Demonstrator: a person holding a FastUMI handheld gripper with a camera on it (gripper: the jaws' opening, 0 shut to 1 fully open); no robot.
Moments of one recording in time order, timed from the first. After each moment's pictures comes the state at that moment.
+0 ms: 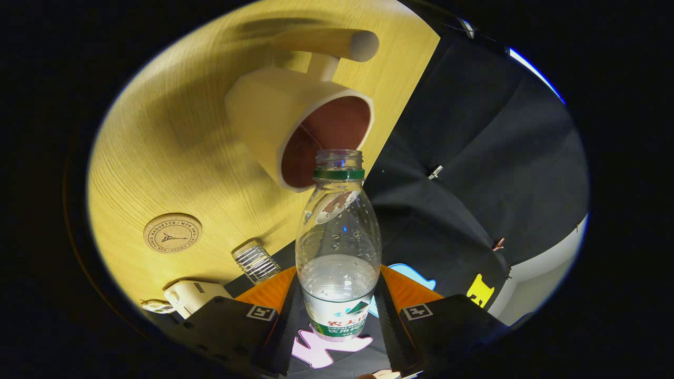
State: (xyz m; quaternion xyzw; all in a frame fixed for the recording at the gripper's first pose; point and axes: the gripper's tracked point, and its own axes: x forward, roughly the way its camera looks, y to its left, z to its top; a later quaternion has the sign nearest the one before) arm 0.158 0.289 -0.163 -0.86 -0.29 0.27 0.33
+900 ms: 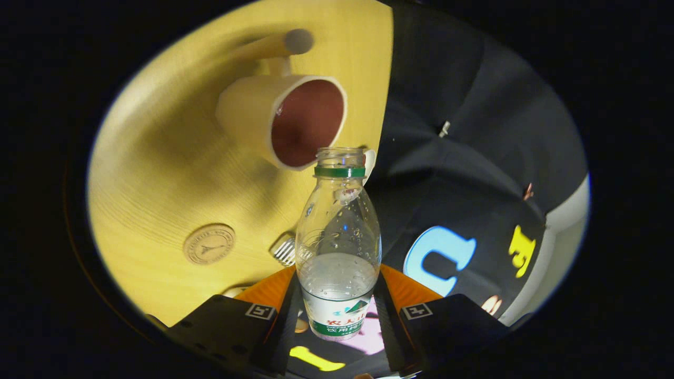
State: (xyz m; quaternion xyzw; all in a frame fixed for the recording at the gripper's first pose) arm 0.166 0.238 -0.166 -0.81 -0.14 0.29 0.49
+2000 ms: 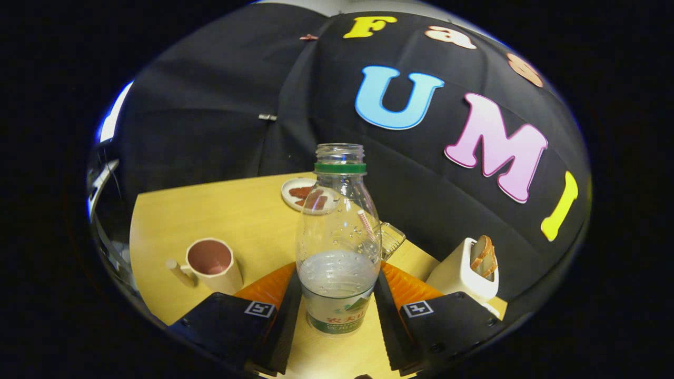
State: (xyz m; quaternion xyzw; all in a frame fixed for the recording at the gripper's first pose) arm 0.186 0.201 -0.137 -0.16 0.12 0.40 0.90
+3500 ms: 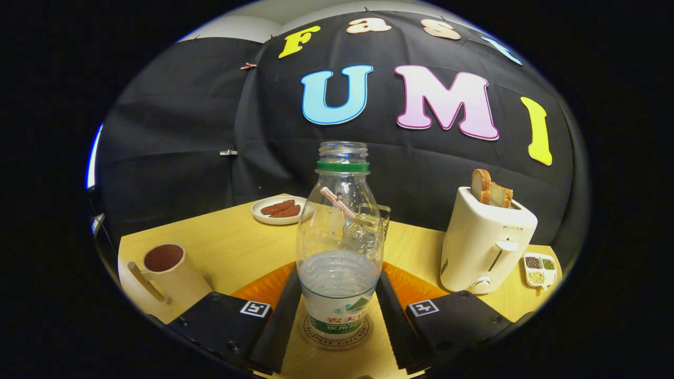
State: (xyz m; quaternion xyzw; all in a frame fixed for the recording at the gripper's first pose) arm 0.229 0.191 -0.215 -0.03 0.09 0.34 0.94
